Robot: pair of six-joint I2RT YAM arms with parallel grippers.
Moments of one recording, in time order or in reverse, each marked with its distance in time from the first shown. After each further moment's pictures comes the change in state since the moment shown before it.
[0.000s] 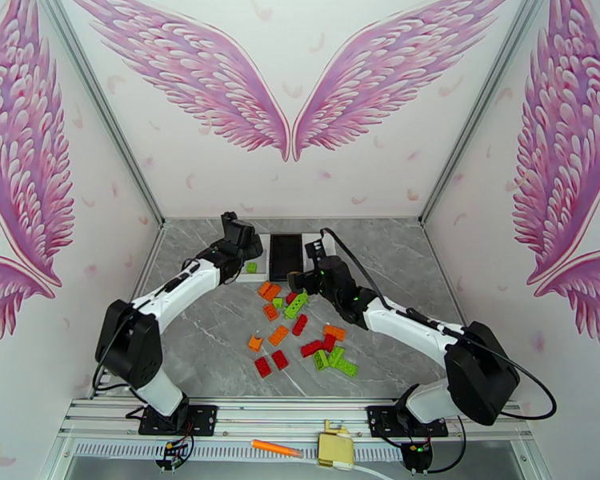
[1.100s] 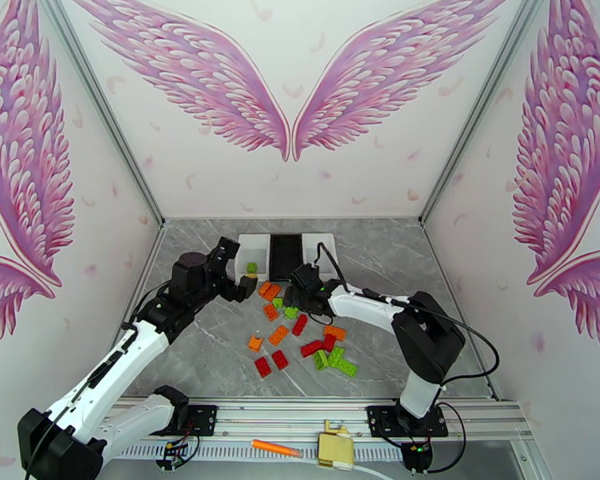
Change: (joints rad) left arm 0.030 -0.559 -0.395 0.051 0.530 0.648; right arm 0.093 0.315 0.199 -0.435 -0.004 0.710
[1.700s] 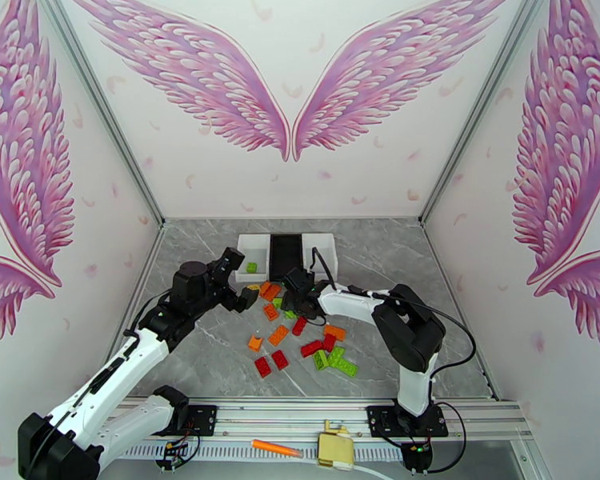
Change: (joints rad) left arm -0.008 -0.030 -0.074 0.069 0.051 0.062; right arm 0.005 0.111 0.052 -0.006 -0.018 0.046
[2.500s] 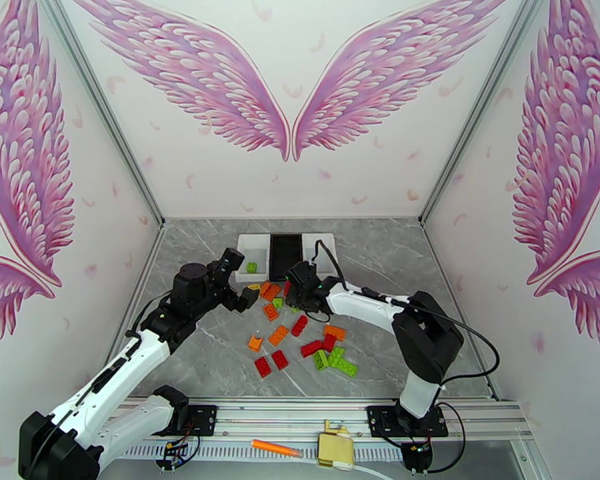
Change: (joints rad) left arm 0.000 -0.006 -0.034 0.052 -0.004 -0.011; right arm 0.000 -0.154 -0.008 -0.007 0.012 -0.069
